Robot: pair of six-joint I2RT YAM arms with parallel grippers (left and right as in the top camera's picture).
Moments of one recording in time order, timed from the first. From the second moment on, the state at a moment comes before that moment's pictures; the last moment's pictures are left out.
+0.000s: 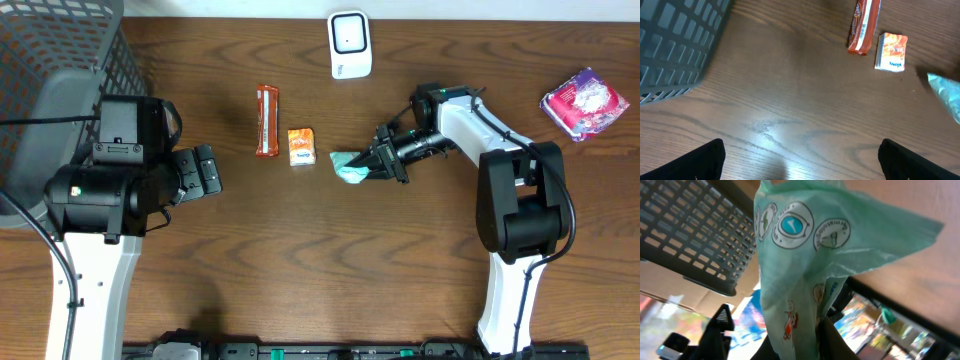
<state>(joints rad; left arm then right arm) -0.07 1.22 1.42 -1.31 -0.06 -0.31 0.20 2.20 1.55 -1.16 -1.21 0.57</state>
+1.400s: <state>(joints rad) -0.07 1.22 1.42 -1.31 -0.06 -0.31 0.24 2.20 1.55 -0.57 -0.78 0.58</state>
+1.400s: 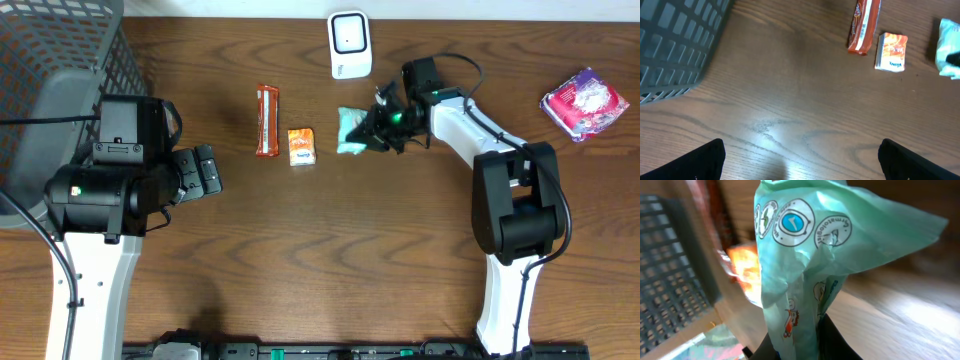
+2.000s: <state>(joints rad) -0.07 1.22 1.42 -1.31 -0.06 -0.31 0.24 2.21 1.57 0.10 -0.62 0.73</state>
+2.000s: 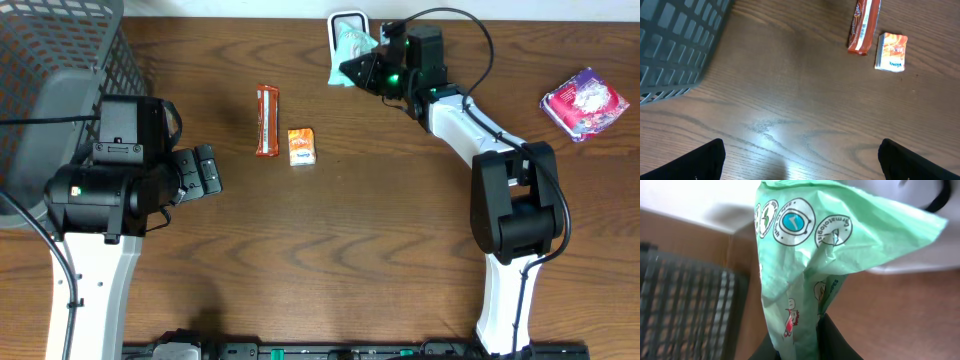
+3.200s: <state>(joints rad) -0.07 1.22 1.42 -1.31 -0.06 -0.31 0.26 2.43 1.97 -0.12 -0.53 0.76</state>
